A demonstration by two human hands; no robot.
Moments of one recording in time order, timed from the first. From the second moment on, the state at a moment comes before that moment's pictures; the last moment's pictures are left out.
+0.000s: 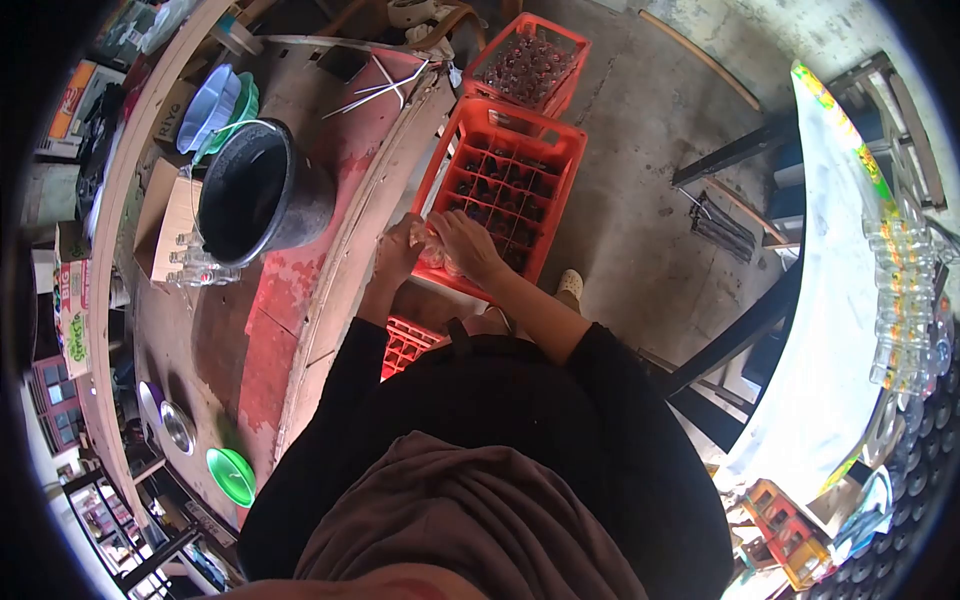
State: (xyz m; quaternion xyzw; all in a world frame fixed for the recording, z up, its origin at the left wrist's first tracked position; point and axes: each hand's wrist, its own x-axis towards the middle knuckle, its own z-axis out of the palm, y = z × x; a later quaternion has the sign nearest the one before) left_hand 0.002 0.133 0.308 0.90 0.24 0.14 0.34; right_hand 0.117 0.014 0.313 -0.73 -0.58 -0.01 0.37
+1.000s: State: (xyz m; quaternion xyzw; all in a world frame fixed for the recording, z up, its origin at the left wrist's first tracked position) left_hand 0.055 0.107 0.259 0.96 0.14 0.10 0.23; right_hand 0.284 -0.247 0.380 -0.82 -0.38 0.13 0.41
